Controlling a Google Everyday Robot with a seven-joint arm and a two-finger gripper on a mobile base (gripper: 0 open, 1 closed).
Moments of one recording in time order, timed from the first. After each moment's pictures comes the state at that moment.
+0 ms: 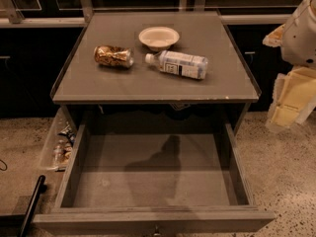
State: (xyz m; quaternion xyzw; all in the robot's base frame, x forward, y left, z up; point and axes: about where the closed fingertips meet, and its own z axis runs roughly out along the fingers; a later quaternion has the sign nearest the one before) arm 0.438 -0.216 0.977 -0.60 0.78 -0.04 0.16
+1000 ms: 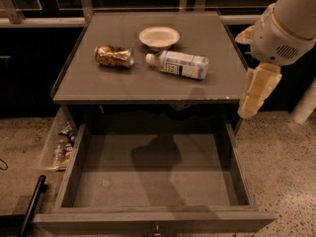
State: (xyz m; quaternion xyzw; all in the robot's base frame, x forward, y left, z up) arm 0.497 -0.191 0.952 -0.63 0.75 -0.01 0.20
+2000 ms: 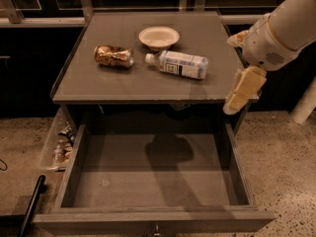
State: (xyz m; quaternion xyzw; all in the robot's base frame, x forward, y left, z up) arm 0.526 -0.178 0.932 -0.61 0.74 0.03 0.27
